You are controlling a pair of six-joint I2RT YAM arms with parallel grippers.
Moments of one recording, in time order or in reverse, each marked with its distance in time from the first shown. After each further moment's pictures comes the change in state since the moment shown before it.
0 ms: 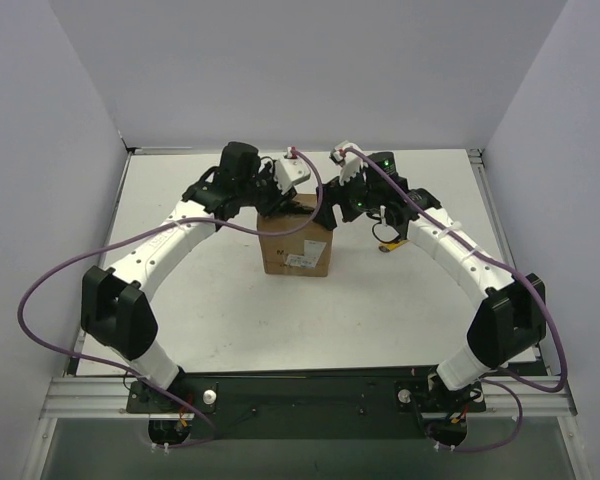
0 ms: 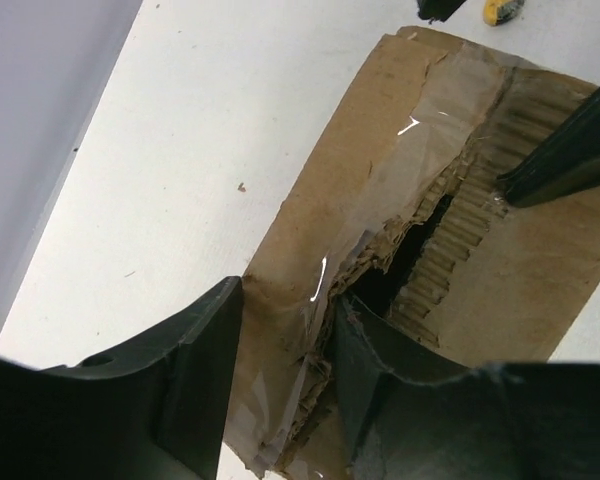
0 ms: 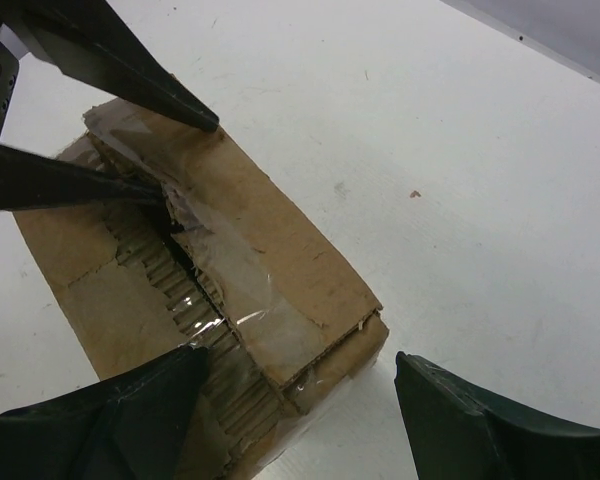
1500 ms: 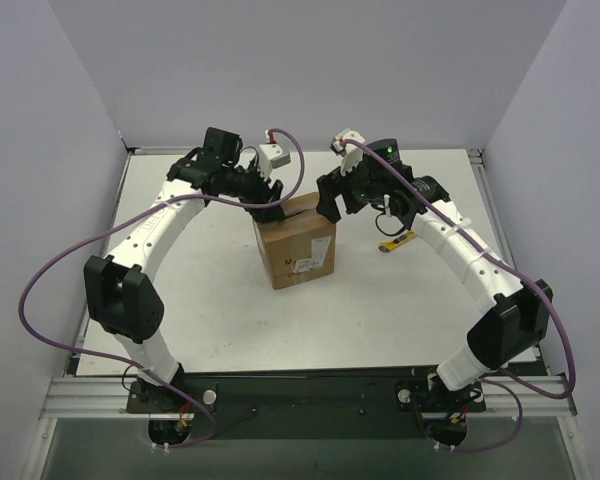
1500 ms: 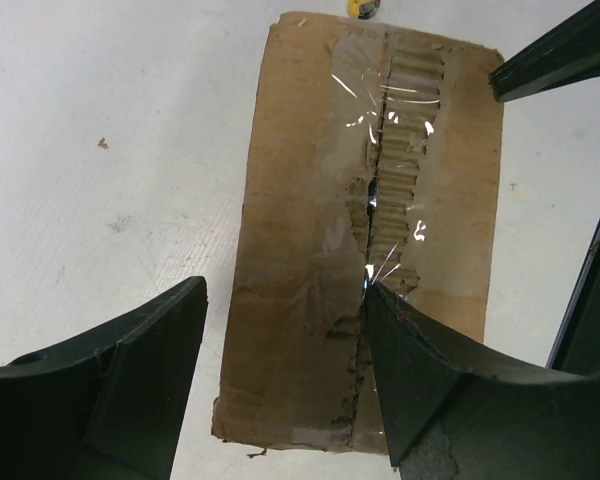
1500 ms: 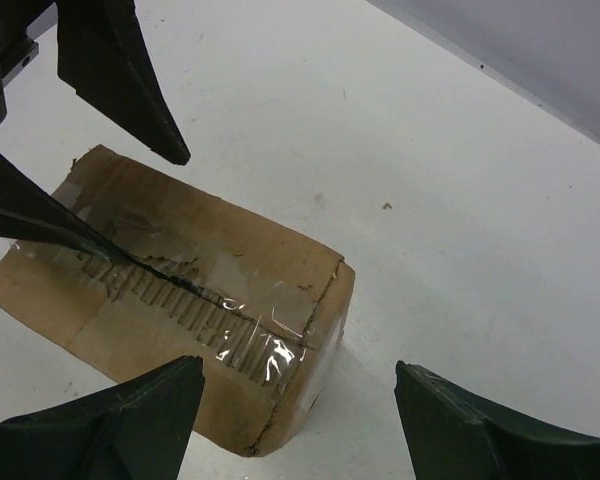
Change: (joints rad) left arm 0.126 0.102 0.208 -0.338 0.346 -0.125; right arm 0.008 -0.018 0.161 -0.179 0.062 -0.049
